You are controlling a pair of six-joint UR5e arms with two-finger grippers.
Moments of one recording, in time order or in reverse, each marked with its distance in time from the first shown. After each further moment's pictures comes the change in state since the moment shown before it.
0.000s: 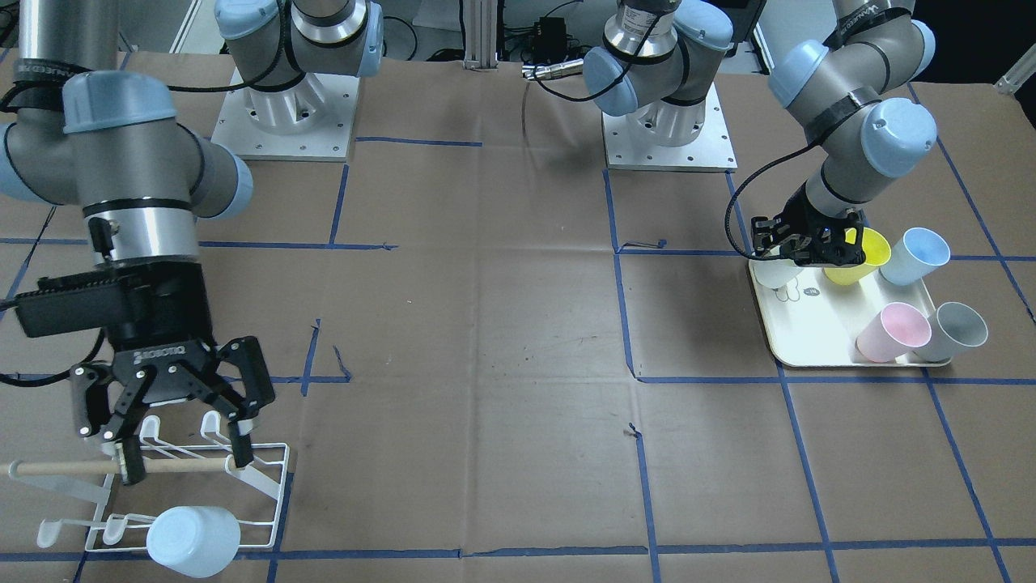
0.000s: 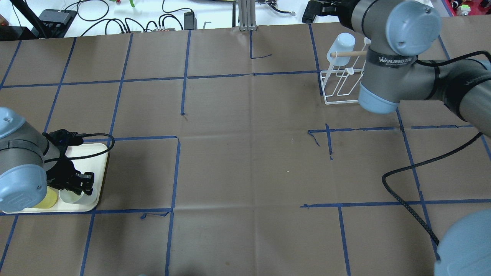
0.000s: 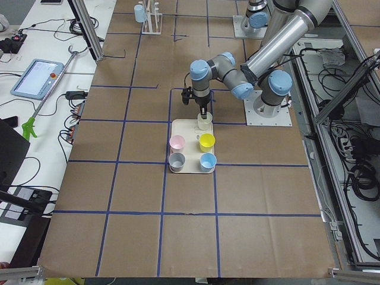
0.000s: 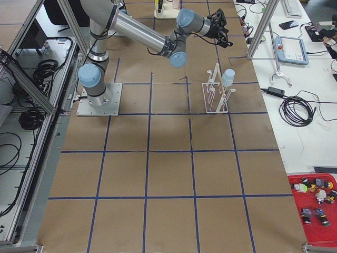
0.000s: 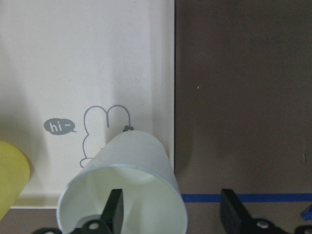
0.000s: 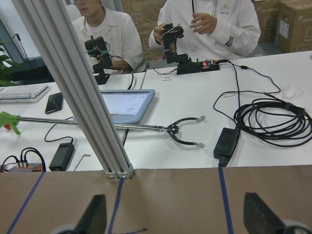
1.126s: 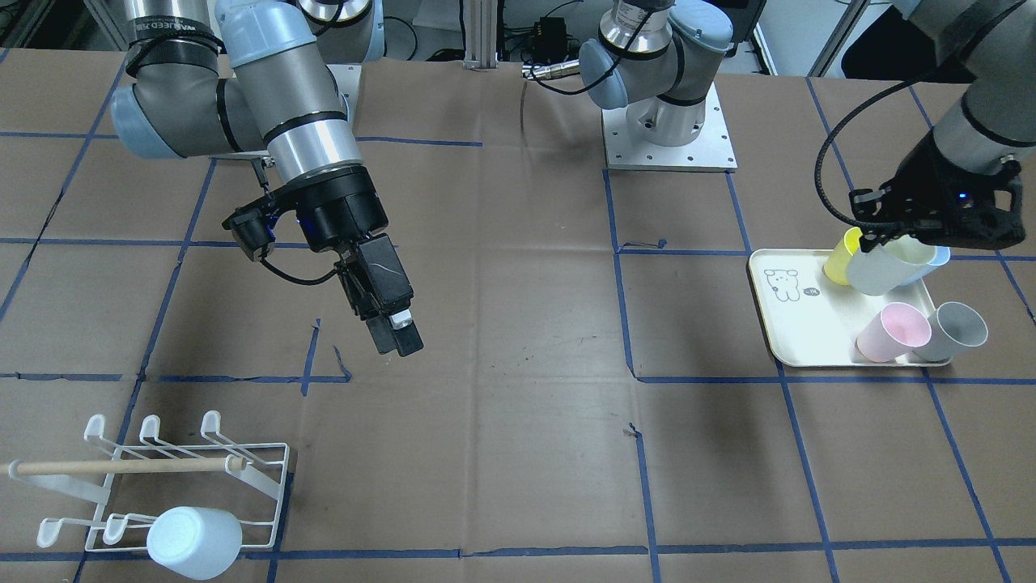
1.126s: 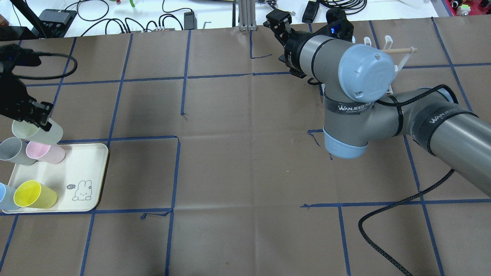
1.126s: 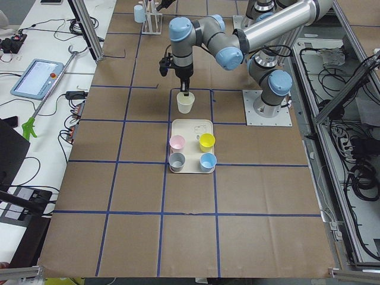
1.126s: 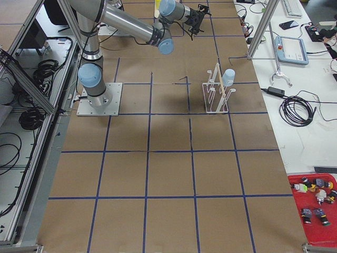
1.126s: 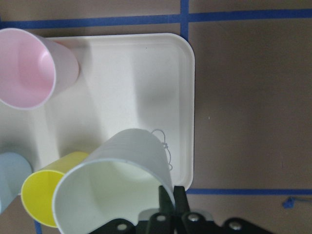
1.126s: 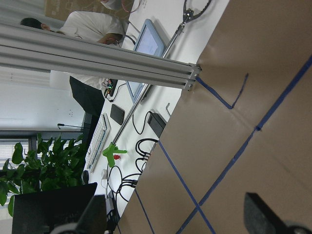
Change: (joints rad) left arm -0.127 -0.062 0.613 -0.459 -0.038 -0.011; right arm 0.160 -0.110 0.176 -0.015 0.048 1.174
